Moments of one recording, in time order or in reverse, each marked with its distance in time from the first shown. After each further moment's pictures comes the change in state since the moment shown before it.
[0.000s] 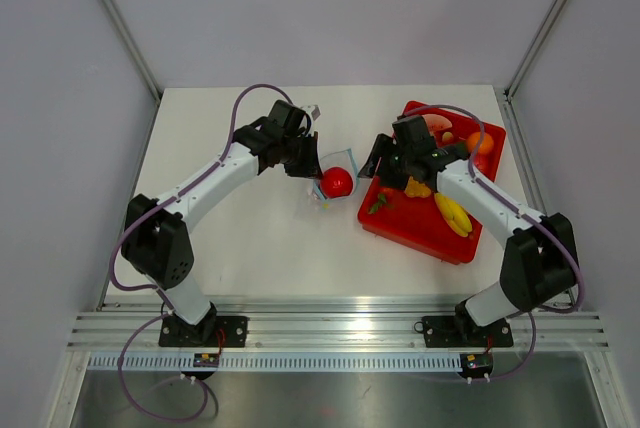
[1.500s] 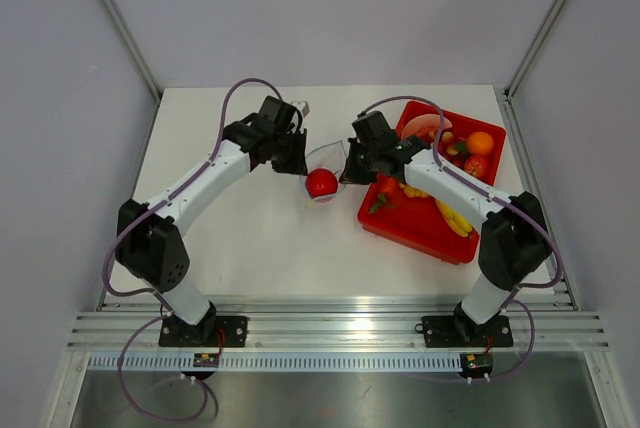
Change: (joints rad) left arm 0.043 -0.036 0.014 -0.090 -0.096 0.080; right arm 0.172 0.181 0.189 -0.050 0.039 -0.021
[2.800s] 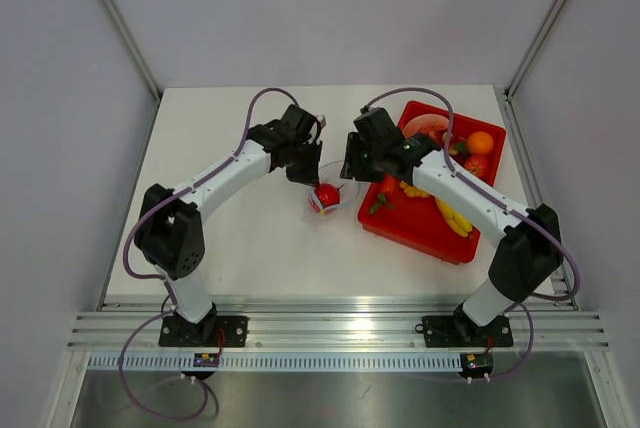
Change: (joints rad) left arm -0.072 0.122 0.029 0.000 -0.001 -0.020; right arm 0.031 -0.069 0.058 -0.122 0.120 -0.058
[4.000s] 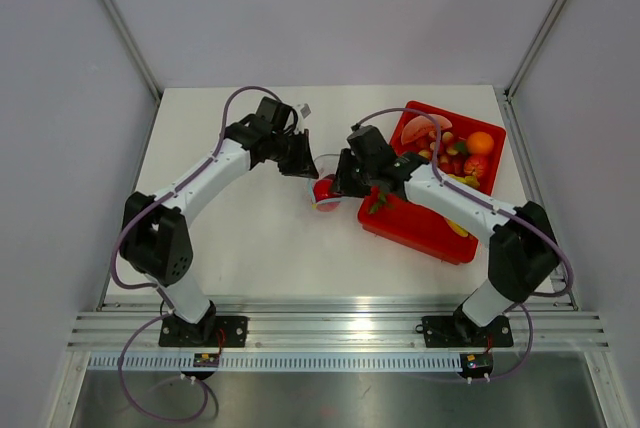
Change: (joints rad) left arm 0.102 -0.077 -0.061 0.097 0.247 -0.071; right arm 0.046 0.028 -0.158 0.215 -0.133 0.109
